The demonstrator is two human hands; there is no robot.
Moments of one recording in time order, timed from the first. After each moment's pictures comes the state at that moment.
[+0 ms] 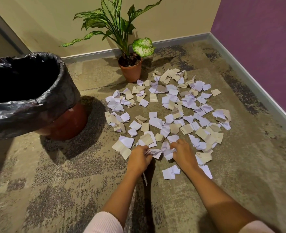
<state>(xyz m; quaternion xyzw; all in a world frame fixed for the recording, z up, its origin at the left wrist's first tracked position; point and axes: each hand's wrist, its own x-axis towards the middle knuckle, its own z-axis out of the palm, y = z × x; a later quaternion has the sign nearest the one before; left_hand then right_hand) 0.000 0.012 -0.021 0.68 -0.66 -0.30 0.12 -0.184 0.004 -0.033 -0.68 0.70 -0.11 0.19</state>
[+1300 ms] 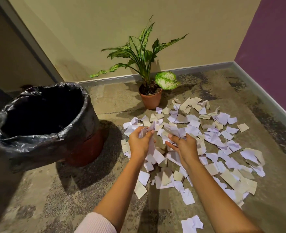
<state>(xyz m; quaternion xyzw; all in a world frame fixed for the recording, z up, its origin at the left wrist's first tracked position) 0.035 -0.137 0.060 0.66 -0.38 -0.40 0.51 -0.113 -0.139 0.055 -0.20 0.54 -0.54 0.62</state>
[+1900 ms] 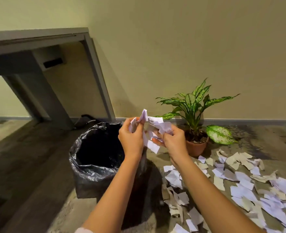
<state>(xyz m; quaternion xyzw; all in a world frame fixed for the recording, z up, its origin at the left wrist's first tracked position) 0.194 -0.160 0.246 0.58 -0.37 -0.16 0.70 0.082 -0.196 0.231 -0.44 0.38 -0.52 0.62</state>
